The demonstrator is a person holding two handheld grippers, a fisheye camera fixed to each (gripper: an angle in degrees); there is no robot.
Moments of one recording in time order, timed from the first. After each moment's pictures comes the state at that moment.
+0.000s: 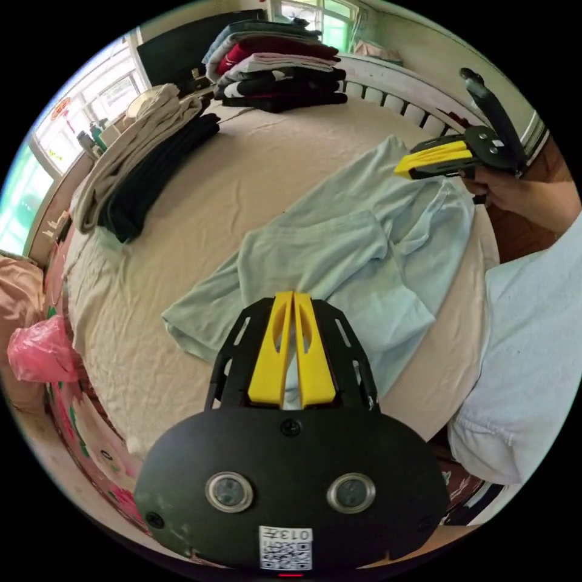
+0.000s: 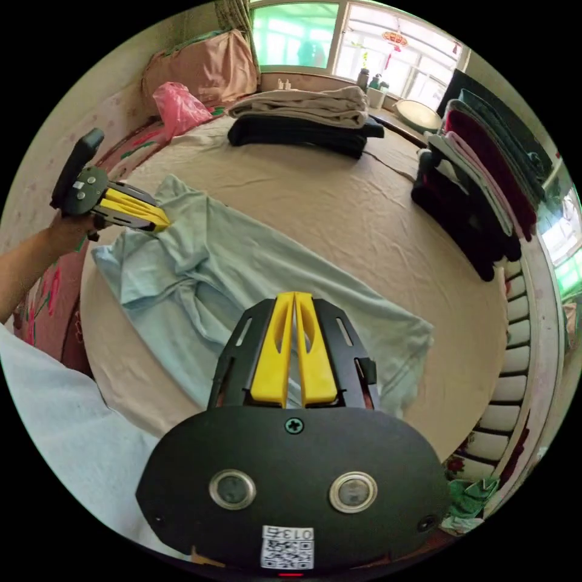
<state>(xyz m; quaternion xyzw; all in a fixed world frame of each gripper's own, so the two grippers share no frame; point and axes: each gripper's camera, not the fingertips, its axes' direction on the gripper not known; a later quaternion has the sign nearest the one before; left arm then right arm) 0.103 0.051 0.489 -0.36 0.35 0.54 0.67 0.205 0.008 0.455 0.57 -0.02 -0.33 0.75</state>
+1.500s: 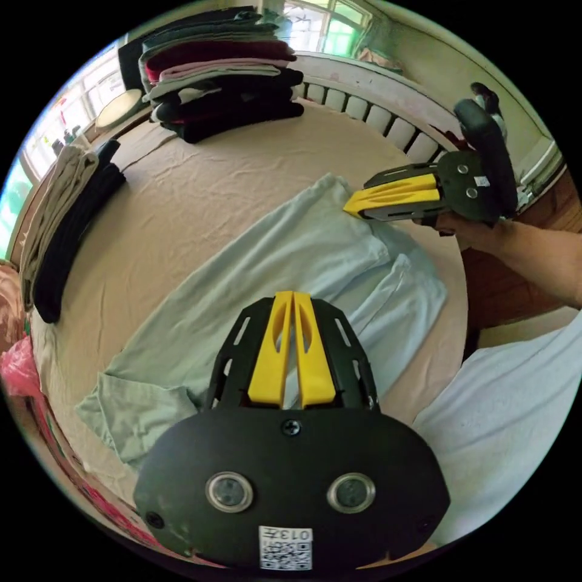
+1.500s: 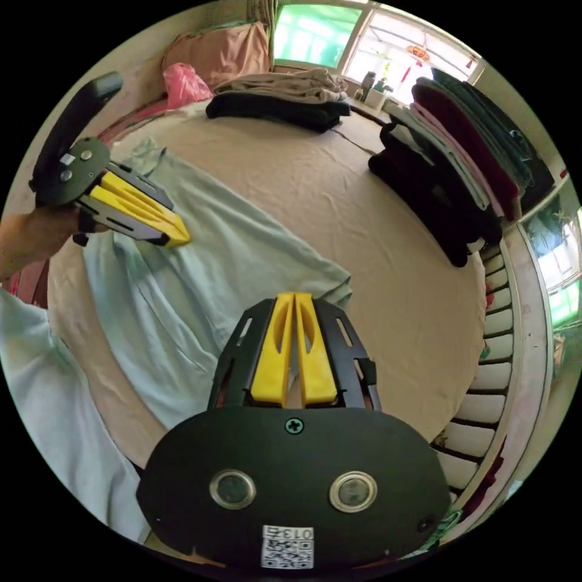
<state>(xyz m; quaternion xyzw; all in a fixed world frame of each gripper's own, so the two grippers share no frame) 0.277 0.175 0.381 -0.39 0.37 0.49 0.68 0.294 -0.137 0.509 0.58 0.04 -0.37 0.73</state>
